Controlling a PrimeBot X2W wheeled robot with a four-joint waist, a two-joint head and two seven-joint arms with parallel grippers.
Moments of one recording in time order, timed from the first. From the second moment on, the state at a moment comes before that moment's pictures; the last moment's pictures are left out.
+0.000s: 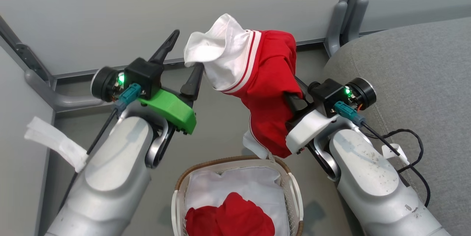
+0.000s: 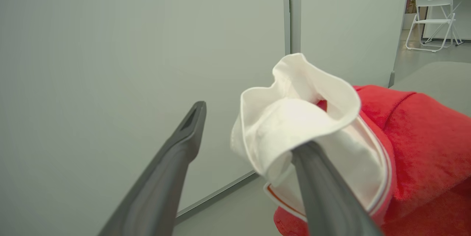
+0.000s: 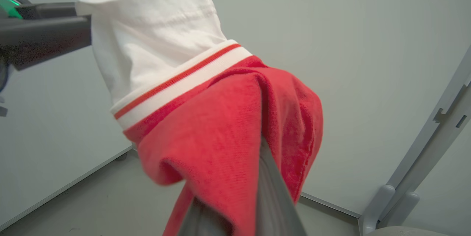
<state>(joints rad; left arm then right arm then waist) -0.71 0.21 -0.62 0.49 -0.46 -0.08 -0.25 -0.60 -0.05 0.44 0.46 0.16 0.13 -0.26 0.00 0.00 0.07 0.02</state>
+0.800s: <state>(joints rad) -0.39 0.13 -0.49 0.41 -0.41 -0.06 -0.26 -0.57 -0.05 0.33 0.46 0.13 0.13 -0.26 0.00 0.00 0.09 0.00</state>
